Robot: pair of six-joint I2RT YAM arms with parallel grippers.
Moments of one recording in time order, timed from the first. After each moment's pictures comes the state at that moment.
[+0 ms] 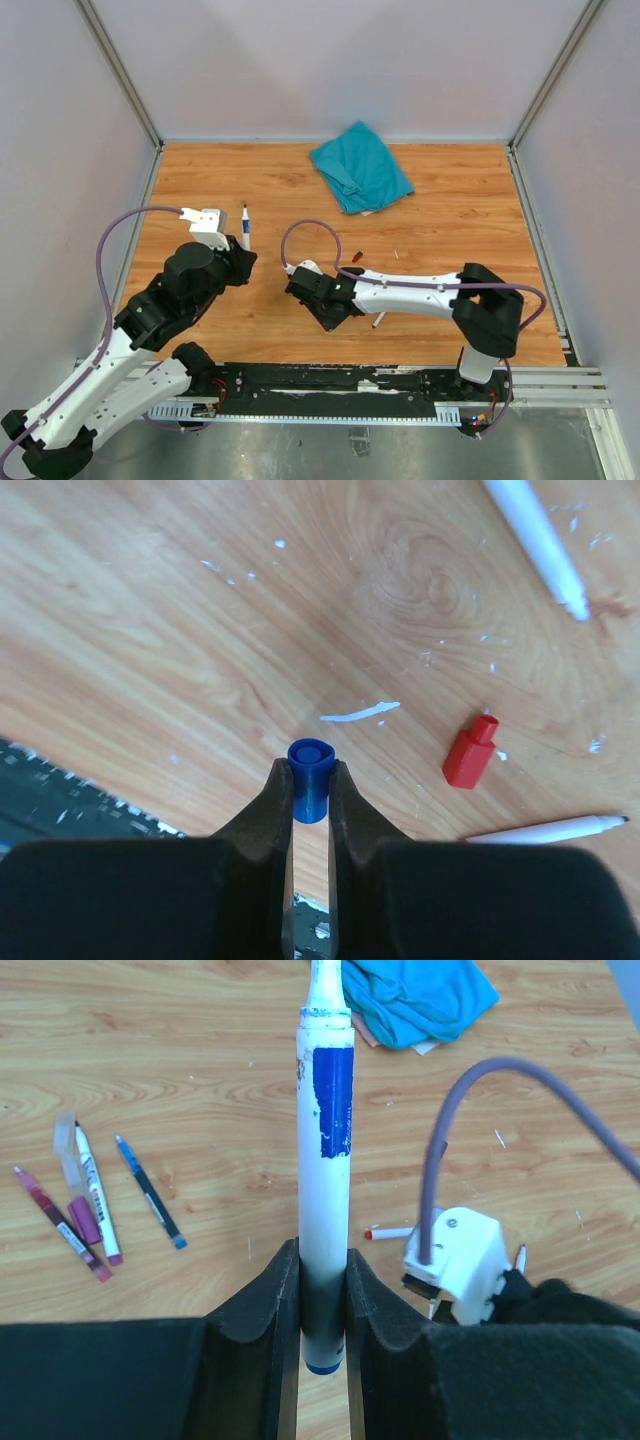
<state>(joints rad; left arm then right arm) -0.71 0.60 0.79 -0.57 -0.35 -0.46 1.21 1.77 1.17 -0.69 0.20 0.45</state>
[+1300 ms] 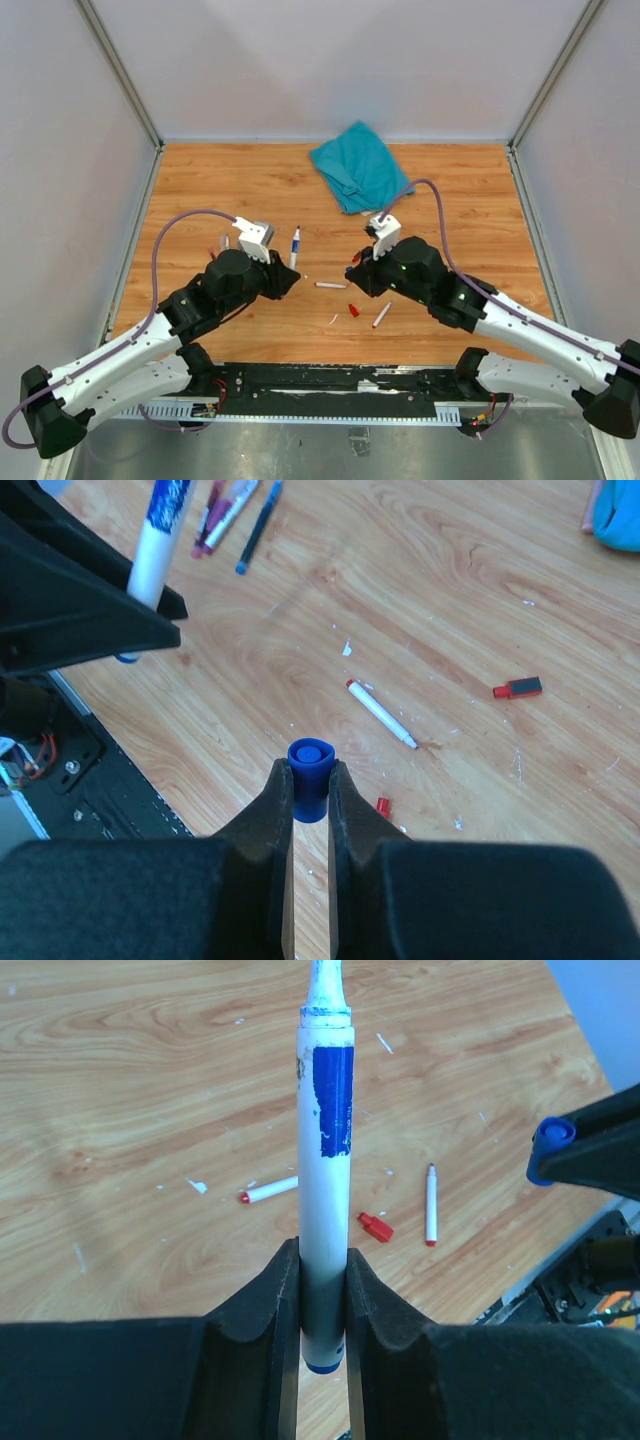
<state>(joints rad) -0.83 0.74 0.59 -0.24 -0.14 -0.51 0.98 1.00 0.83 -0.32 0.10 0.31</state>
